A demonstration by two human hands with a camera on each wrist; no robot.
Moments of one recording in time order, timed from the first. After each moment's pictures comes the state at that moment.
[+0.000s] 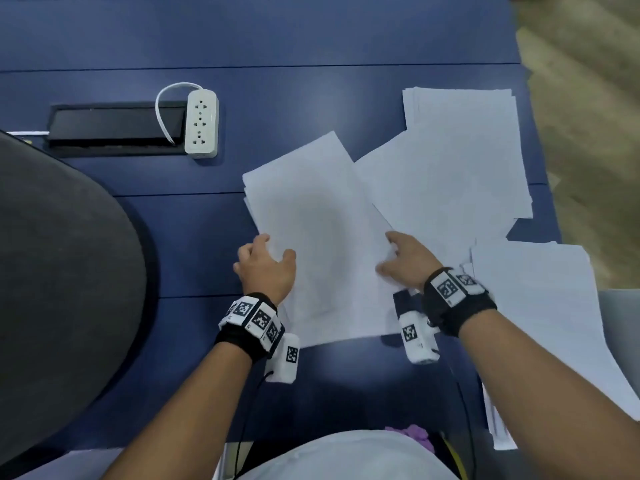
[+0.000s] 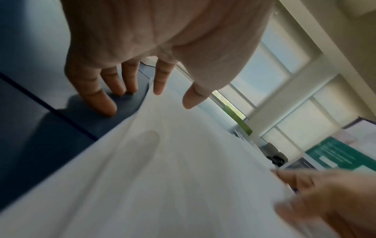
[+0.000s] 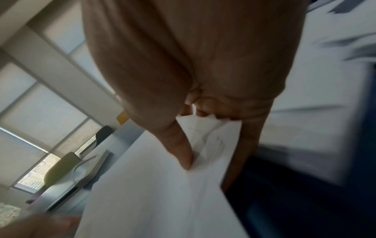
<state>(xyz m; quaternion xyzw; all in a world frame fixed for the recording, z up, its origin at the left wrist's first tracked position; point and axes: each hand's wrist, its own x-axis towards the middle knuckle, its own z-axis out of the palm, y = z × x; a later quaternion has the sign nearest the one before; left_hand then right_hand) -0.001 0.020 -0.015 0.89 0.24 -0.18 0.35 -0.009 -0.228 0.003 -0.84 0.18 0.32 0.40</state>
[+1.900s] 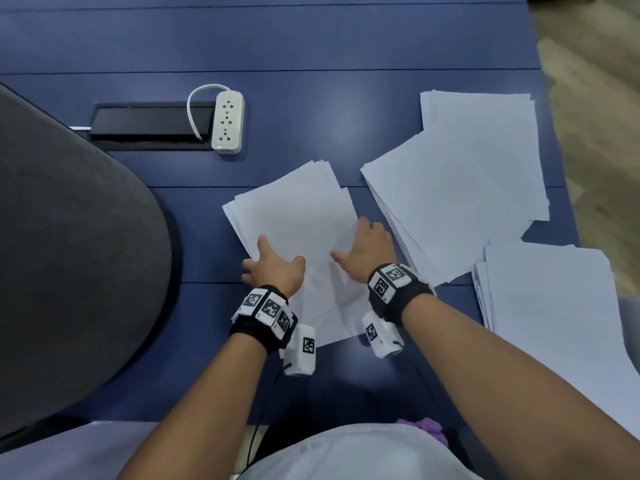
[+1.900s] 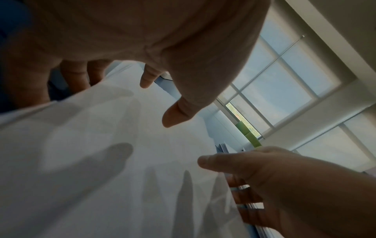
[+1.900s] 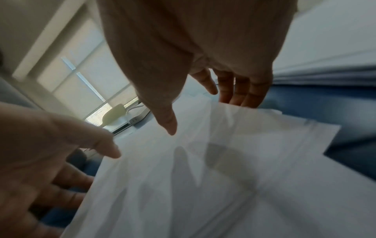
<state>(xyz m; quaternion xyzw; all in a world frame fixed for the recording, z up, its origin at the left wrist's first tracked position) -0.015 0.026 0.002 0.85 0.35 -0.26 0.30 0.002 -0.140 -0.025 -0.93 0.13 0.24 0.25</state>
